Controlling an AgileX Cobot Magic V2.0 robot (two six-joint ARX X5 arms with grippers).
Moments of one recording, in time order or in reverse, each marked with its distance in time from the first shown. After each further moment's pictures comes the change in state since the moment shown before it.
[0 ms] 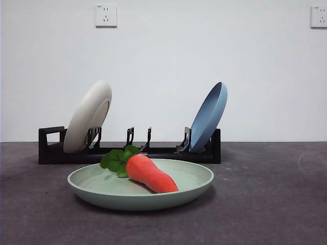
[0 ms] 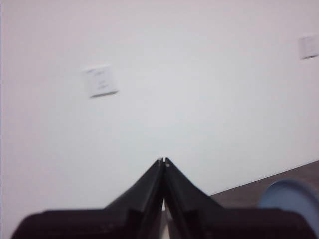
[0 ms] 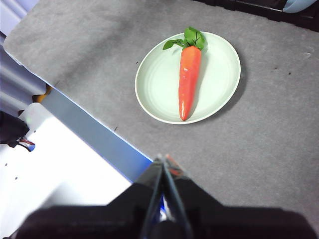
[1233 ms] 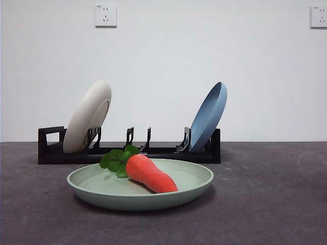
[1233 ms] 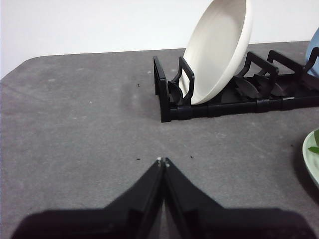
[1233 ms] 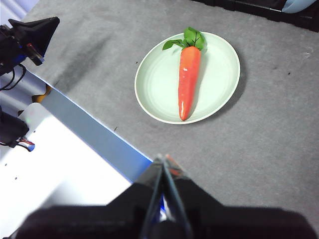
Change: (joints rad) left arm 0.197 -0.543 -0.805 -0.146 0.001 -0.133; right arm 0.000 0.000 0.000 0.000 0.001 0.000
